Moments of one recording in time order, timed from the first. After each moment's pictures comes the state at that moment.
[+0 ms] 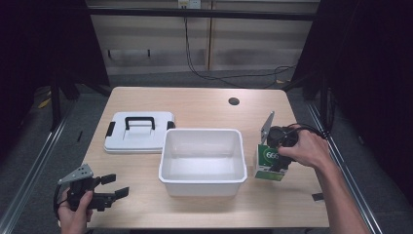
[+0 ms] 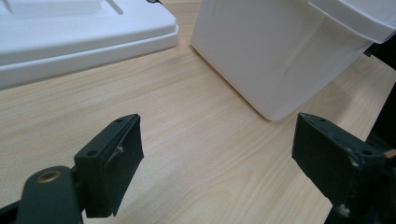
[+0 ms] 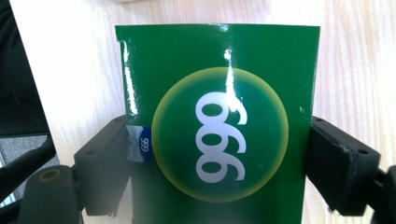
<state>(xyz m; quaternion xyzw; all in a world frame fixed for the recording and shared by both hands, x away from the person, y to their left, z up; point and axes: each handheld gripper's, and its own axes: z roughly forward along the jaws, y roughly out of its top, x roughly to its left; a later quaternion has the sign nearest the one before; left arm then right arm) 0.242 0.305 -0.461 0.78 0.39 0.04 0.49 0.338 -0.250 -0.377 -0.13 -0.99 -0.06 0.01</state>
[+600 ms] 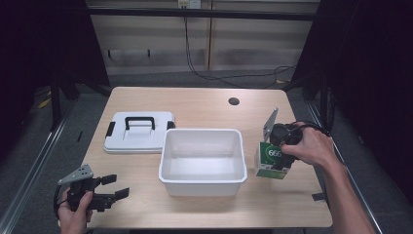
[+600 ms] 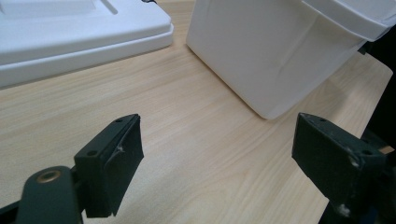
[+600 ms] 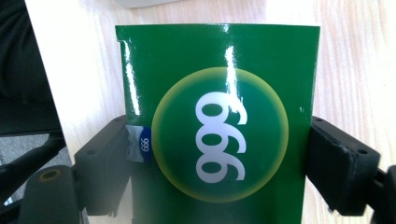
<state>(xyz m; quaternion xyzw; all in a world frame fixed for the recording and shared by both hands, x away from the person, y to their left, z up) 0.241 0.305 -0.460 0.78 0.39 0.04 0.49 0.332 -0.251 -0.359 -0.12 -0.99 -0.07 0.00</state>
